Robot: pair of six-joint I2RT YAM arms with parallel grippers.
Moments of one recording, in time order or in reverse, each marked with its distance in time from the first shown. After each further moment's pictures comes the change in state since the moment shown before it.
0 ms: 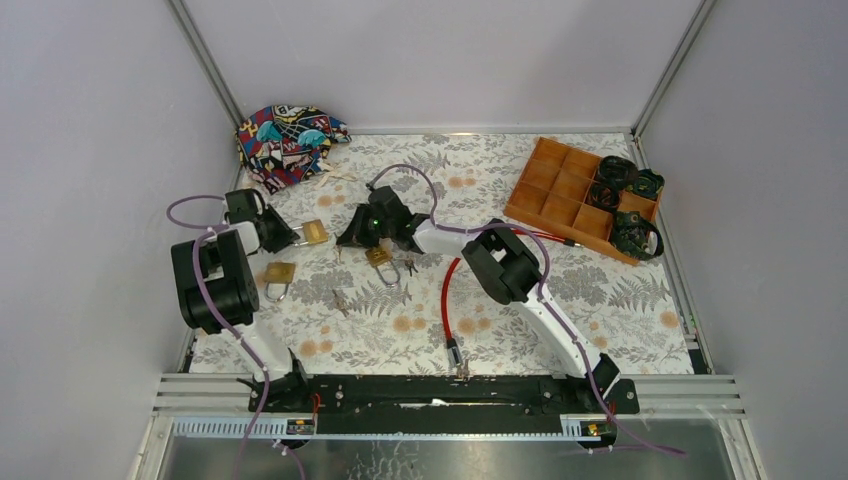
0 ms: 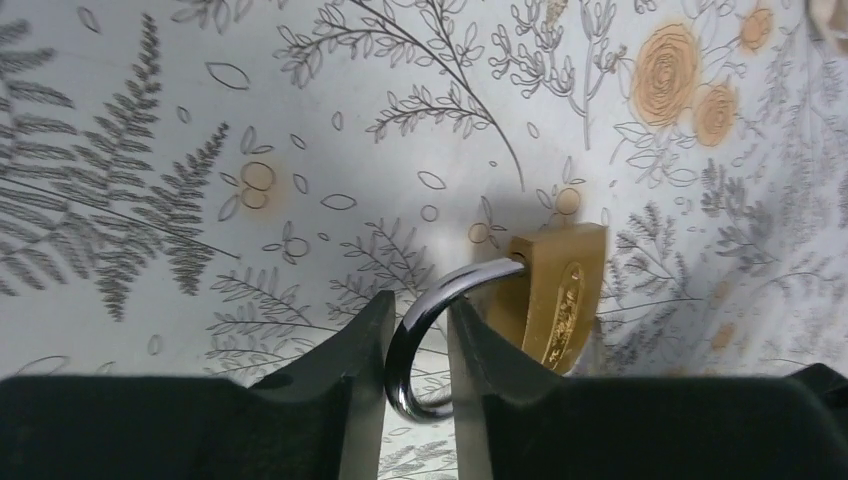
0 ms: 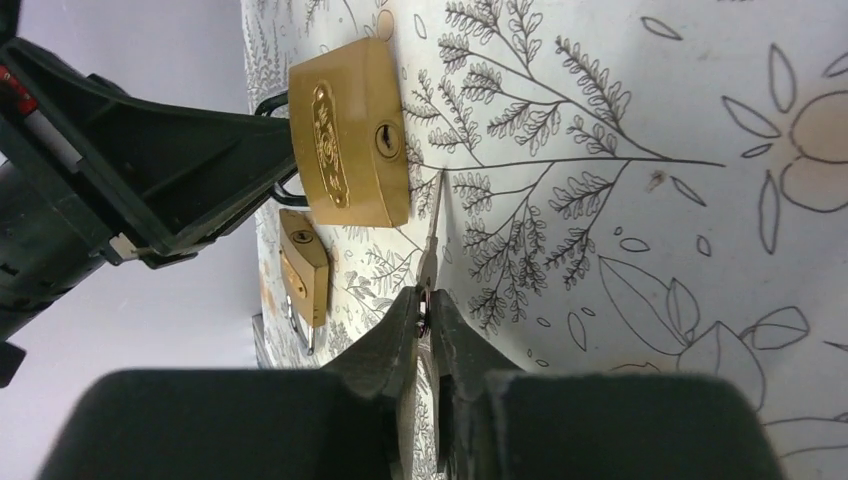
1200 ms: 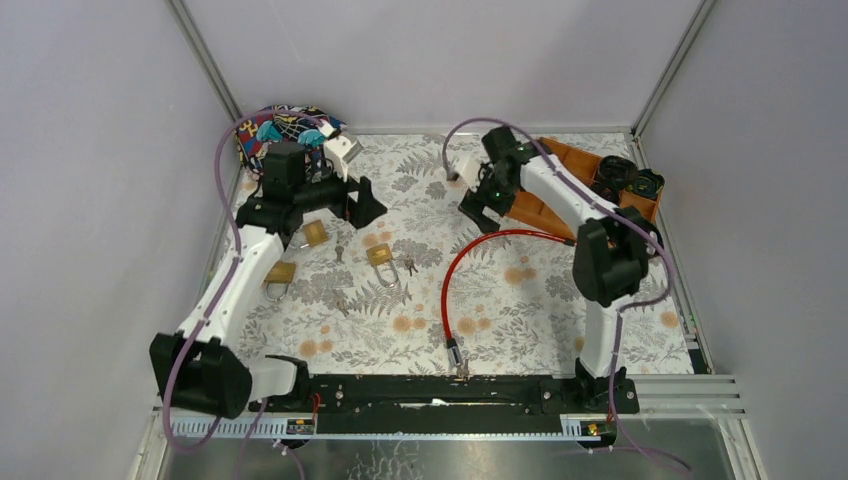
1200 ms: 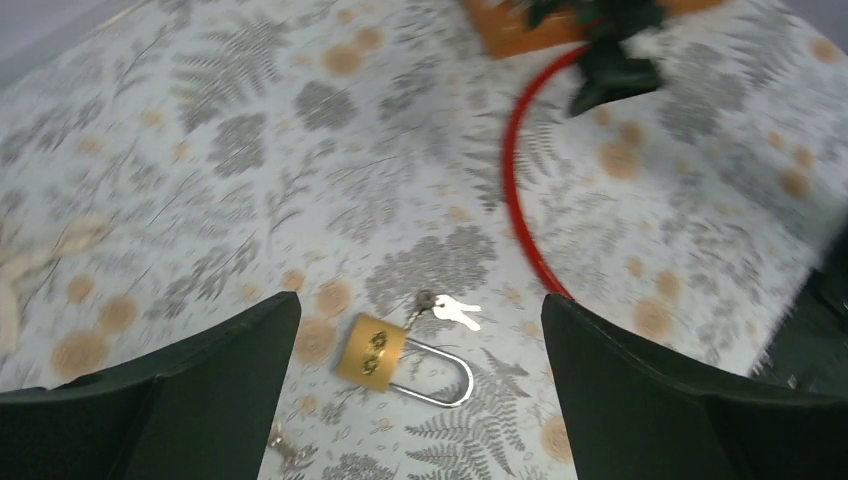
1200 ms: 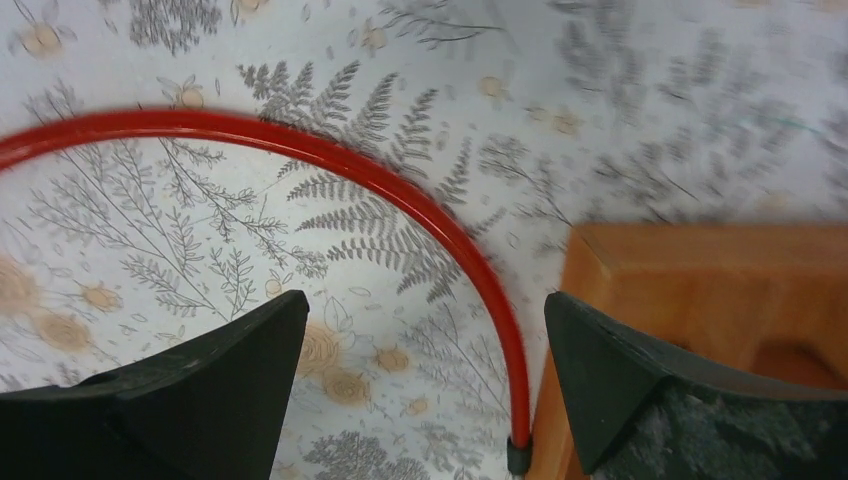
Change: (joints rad) left arm -0.506 -0.451 0.256 -0.308 0.342 0.584; right arm -0.431 -0.653 -0.220 -1.090 0.135 -1.695
